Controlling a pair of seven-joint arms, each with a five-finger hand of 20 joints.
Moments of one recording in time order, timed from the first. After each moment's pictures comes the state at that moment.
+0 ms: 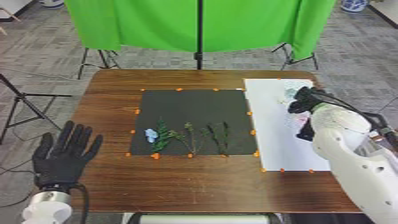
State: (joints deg) left arm 131.5 -58.8 -98.5 -123.2 -10.6 10.1 22.3; right arm -80.4 -50.9 73.8 -102.2 -124.1 -22.4 40.6
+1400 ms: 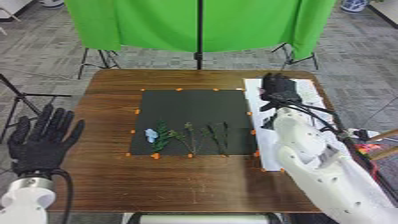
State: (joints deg) left arm 129.5 -57.4 -103.8 -123.9 -9.2 13.0 23.0; right arm -72.7 -54.6 54.5 -102.1 -136.7 2.4 35.4
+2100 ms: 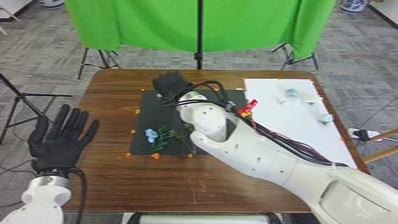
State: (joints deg) left arm 125.6 -55.8 -97.4 -121.6 -9.3 10.2 24.3; right arm -44.1 -77.1 23.1 -77.9 -141.2 -6.2 19.5
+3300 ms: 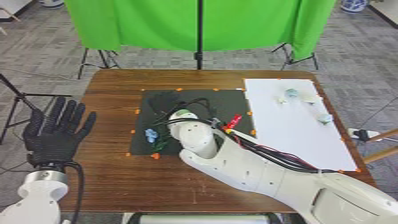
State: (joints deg) left arm 124.4 -54.8 -97.8 -121.3 -10.6 8.3 24.7; right arm -46.4 -79.5 18.8 -77.1 -140.8 -9.9 25.2
